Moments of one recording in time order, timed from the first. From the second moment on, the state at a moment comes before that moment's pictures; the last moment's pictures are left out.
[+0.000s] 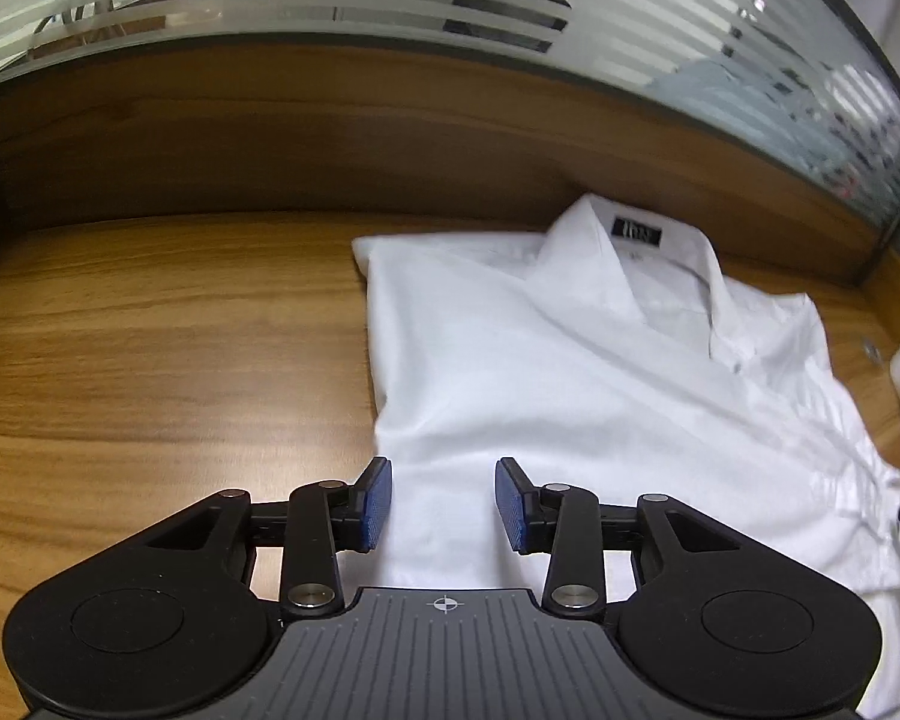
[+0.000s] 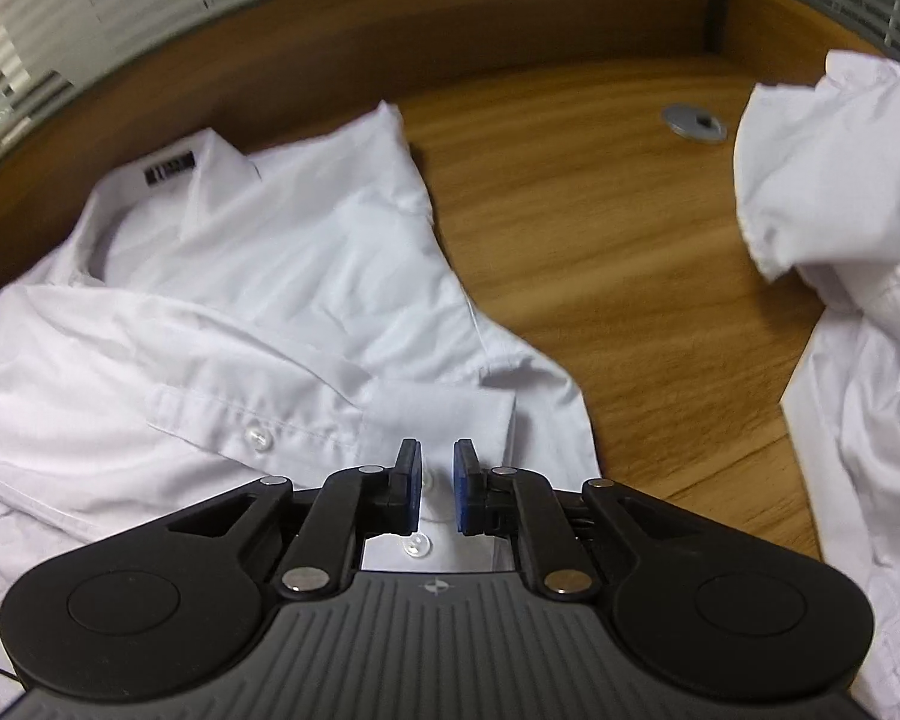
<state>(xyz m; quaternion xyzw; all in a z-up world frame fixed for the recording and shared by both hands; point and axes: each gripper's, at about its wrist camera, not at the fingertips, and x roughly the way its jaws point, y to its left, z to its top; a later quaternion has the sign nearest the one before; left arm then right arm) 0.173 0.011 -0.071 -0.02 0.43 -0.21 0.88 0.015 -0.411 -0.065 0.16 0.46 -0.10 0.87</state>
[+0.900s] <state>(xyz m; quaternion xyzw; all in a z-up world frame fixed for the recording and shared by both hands) 0.287 -0.037 -0.099 -0.04 0.44 -0.15 0.88 0.229 -0.411 -0.084 0.04 0.45 -0.05 0.89</state>
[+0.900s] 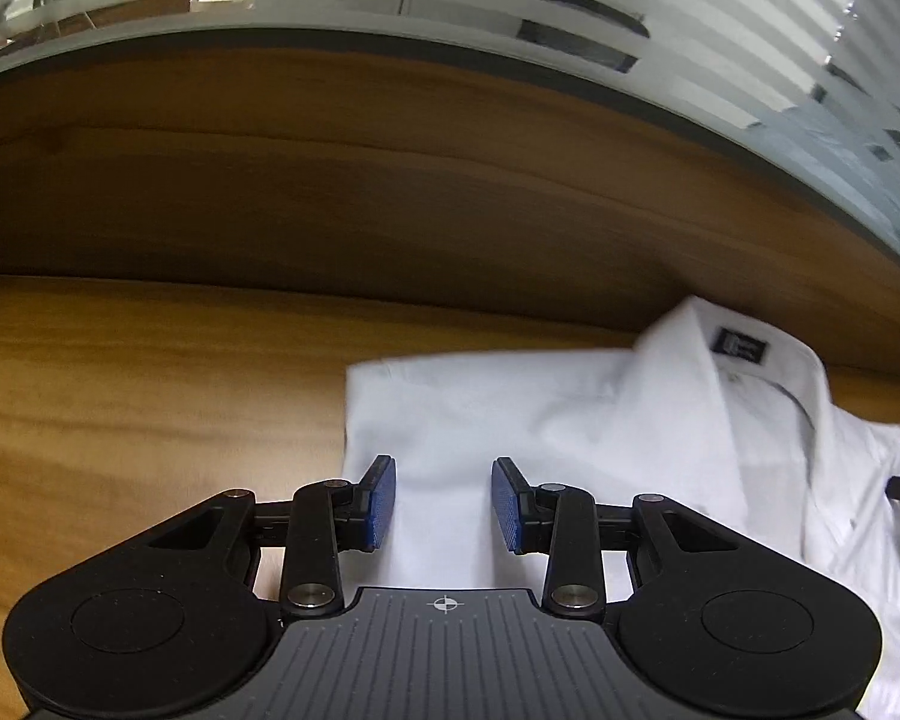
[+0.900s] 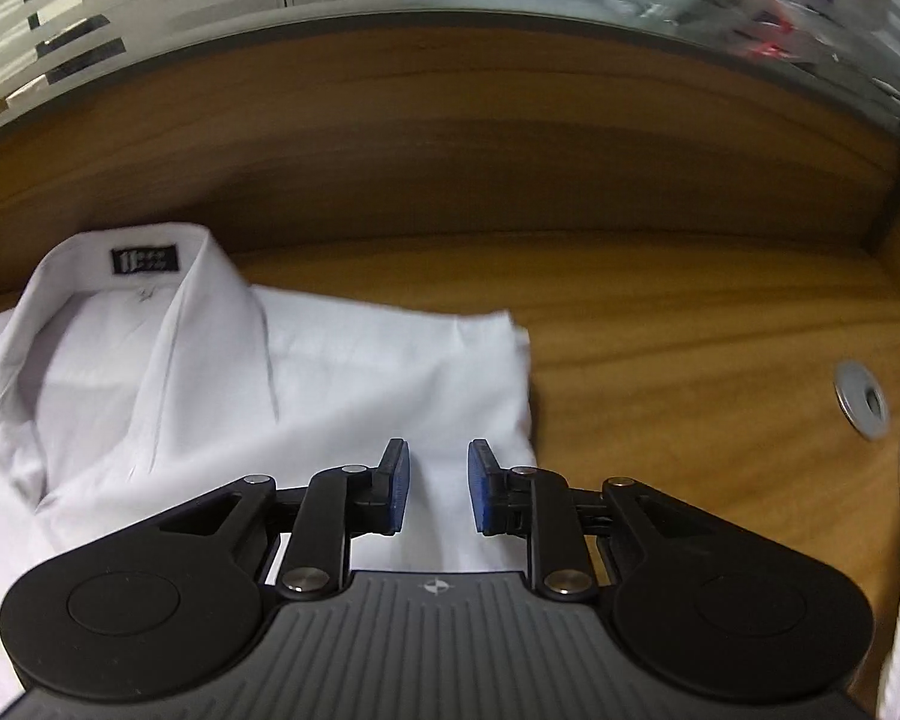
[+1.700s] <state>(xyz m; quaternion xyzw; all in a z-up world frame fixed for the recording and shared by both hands) 0.274 0.012 0.007 -0.05 0.41 -0.19 0.89 0.168 -0.435 0.032 0.11 0.39 -0.05 0.91</state>
